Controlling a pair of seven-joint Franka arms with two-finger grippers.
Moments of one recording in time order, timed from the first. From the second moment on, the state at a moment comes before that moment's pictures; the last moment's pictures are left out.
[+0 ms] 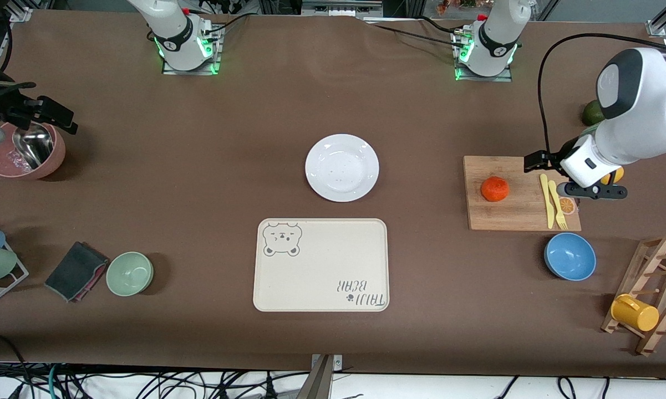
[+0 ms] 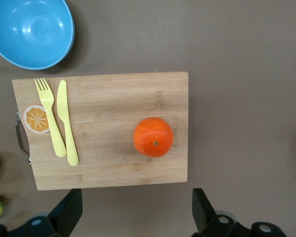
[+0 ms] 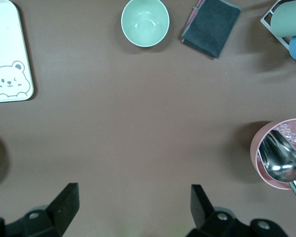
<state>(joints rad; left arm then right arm) -0.11 0.09 0.10 -1.97 -0.05 1.89 0.02 -0.08 -0.04 0.06 -1.67 -0.01 1.59 0.07</state>
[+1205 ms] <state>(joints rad) -0.12 0.22 0.04 -2.34 -0.05 2.46 -0.24 -0.08 -0.04 0.06 -1.67 -0.01 1.58 0.07</state>
